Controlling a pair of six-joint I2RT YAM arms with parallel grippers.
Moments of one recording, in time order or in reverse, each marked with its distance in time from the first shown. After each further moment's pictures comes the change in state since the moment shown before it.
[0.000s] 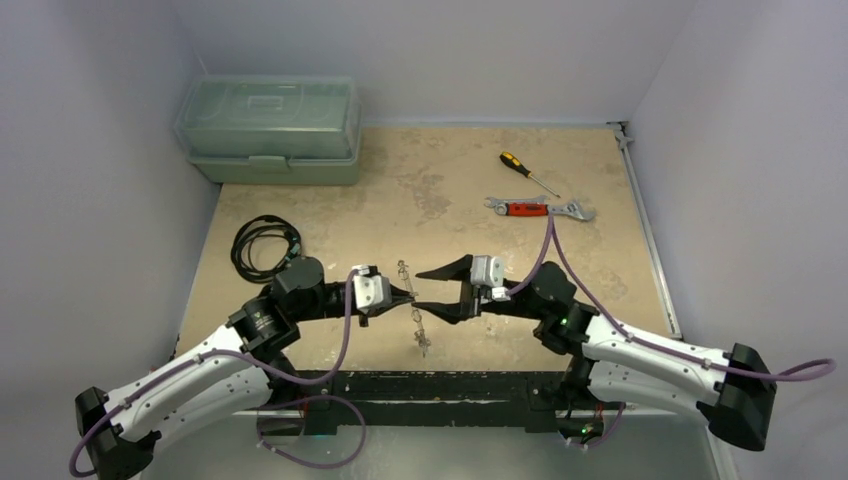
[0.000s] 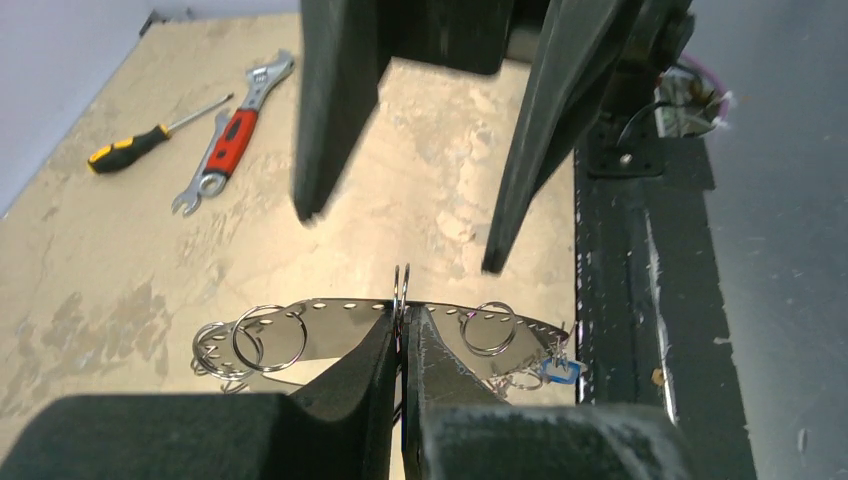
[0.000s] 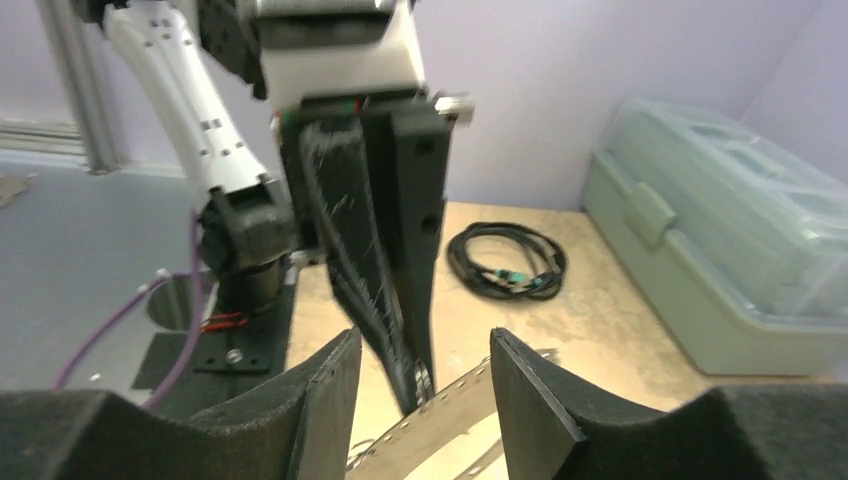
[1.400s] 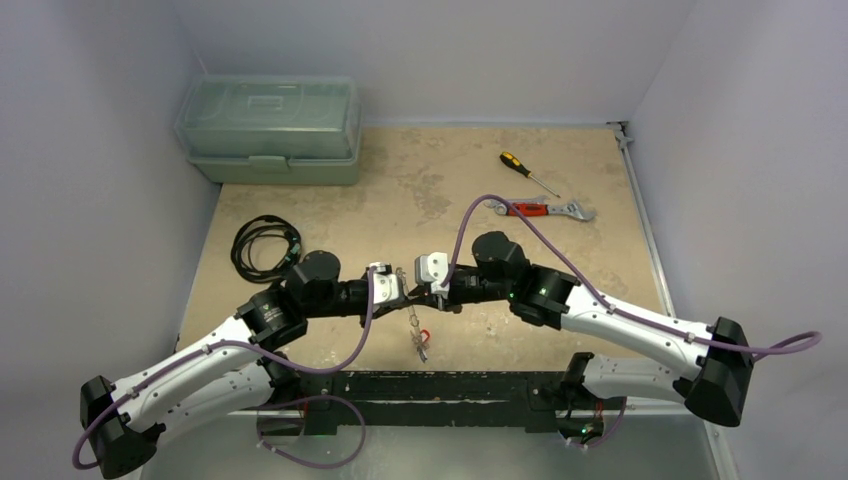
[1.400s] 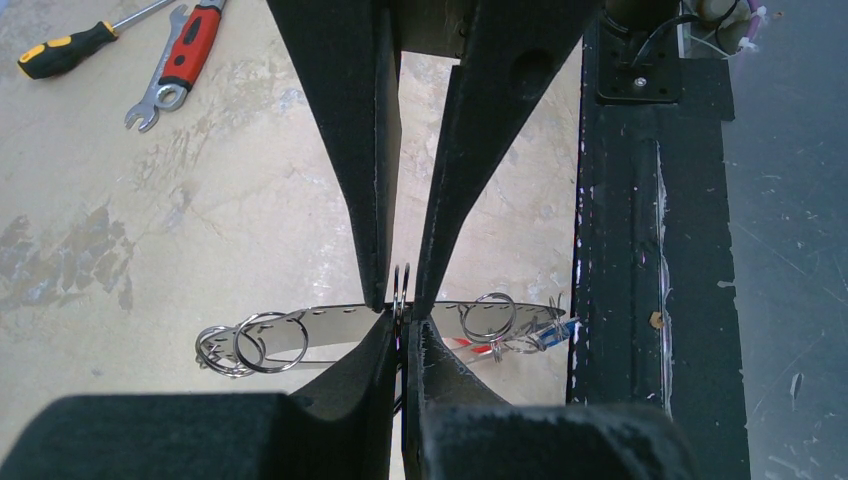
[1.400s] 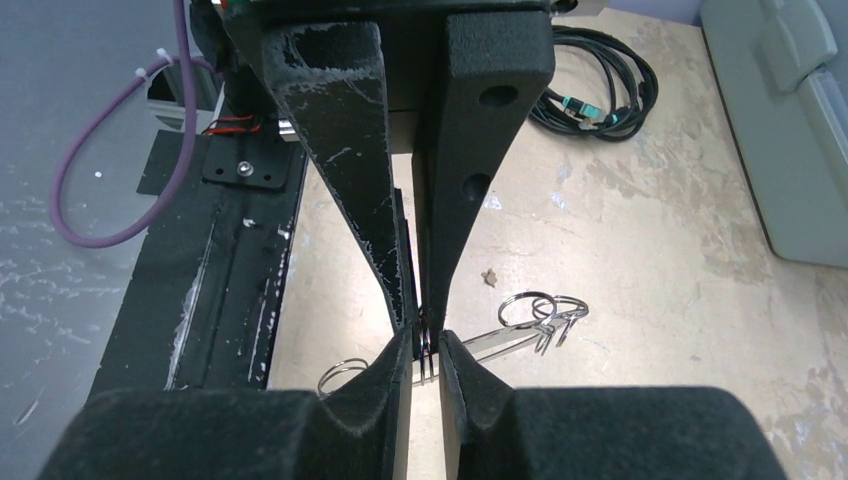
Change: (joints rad) left arm 0.002 0.089 0.044 -0.169 -0.050 0.049; right arm 0.001 0.202 0.363 -0.735 -0.019 -0.311
